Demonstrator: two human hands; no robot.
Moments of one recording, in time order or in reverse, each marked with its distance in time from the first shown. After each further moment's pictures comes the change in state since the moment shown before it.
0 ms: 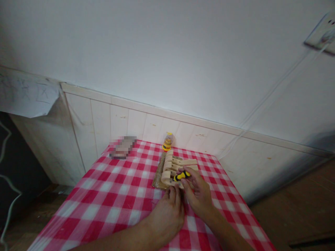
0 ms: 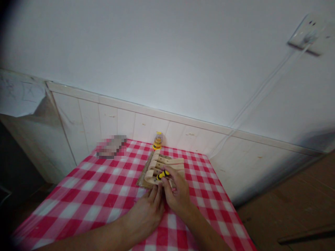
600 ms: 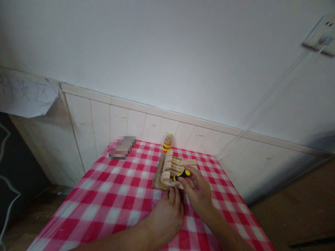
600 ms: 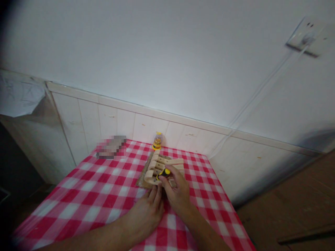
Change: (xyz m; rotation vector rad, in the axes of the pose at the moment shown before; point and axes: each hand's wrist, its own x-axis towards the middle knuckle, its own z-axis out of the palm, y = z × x) left_hand 0.001 -0.002 -0.003 0.006 0.026 0.003; right_hand 0.003 0.000 0.004 -0.036 0.090 0.074
